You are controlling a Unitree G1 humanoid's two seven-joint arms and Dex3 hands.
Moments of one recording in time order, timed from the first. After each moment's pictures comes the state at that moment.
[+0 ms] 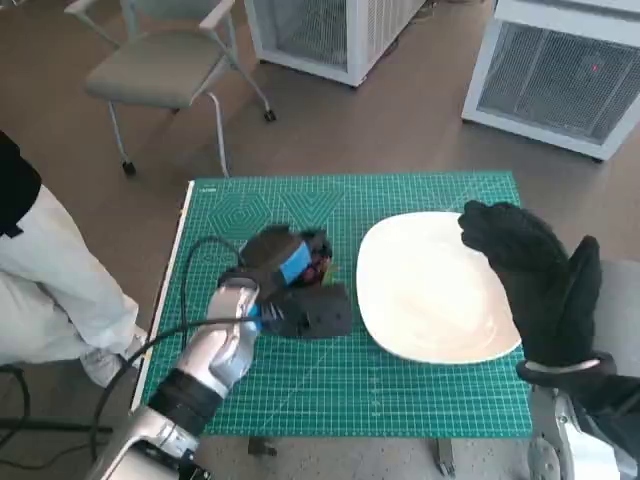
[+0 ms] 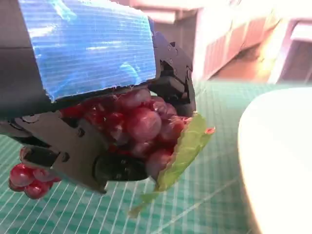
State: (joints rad) left arm -0.80 0.31 -0.46 0.57 0.71 0.22 -0.08; right arm -0.33 -0.15 -0.16 -0.09 0.36 -0.12 0.35
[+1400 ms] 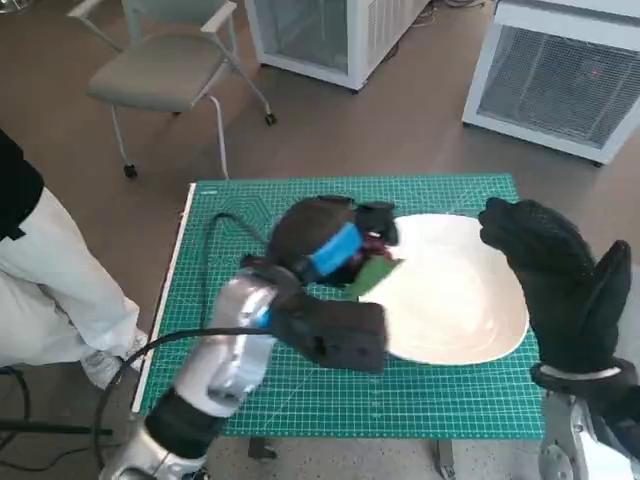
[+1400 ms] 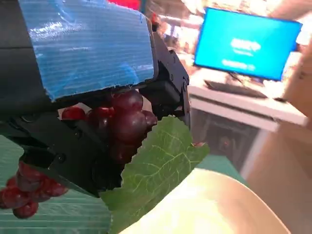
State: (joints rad) left arm -0.80 0.22 -0.44 0.19 0.72 0.13 -0.17; right arm -0.32 -0.16 -0.21 -0.14 0.36 -0.11 0.33
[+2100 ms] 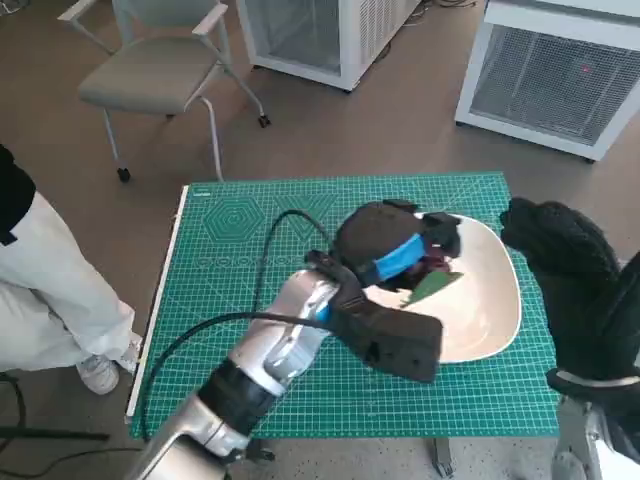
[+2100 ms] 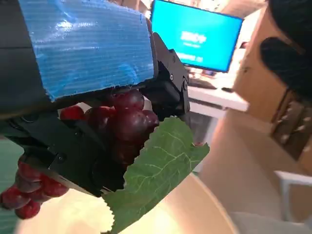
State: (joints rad) left arm -0.97 0.06 -0.47 0.63 0.67 -0.14 0.02; right arm -0.29 -0.18 -0.23 -0.17 0.35 -0.12 0.30
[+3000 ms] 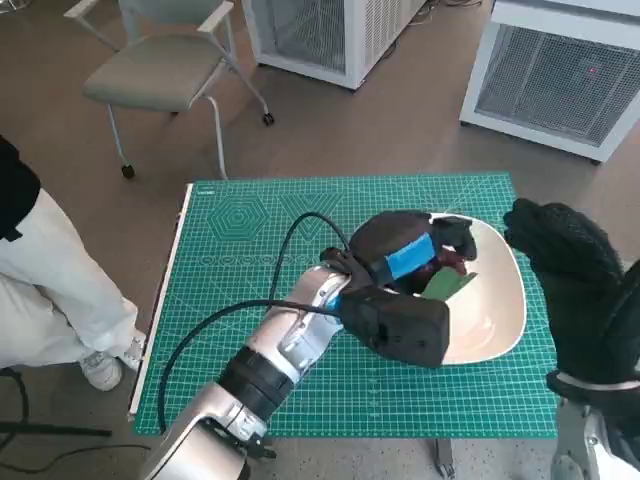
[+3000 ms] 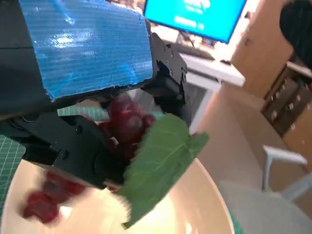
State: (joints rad) left arm -1.03 0.05 -0.46 0.81 0.58 -0.24 -0.07; right arm -0.29 -0.18 -0.23 -0.18 0.35 -0.12 0.28
